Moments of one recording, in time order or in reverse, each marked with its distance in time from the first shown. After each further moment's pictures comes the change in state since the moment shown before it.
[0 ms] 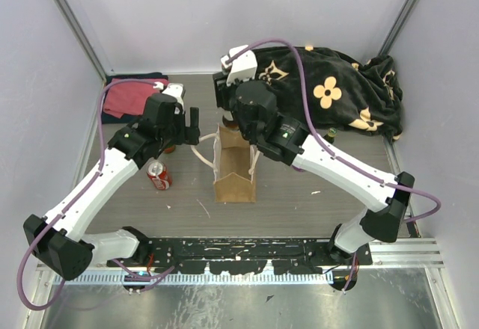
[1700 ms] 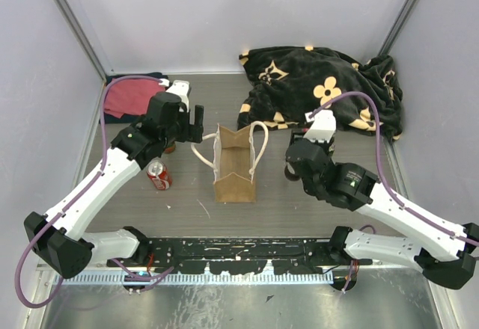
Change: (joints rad) left arm -0.044 0.007 0.011 0.050 -0.045 0.055; right arm 0.000 -0.612 -0.645 -0.630 0.269 0.617
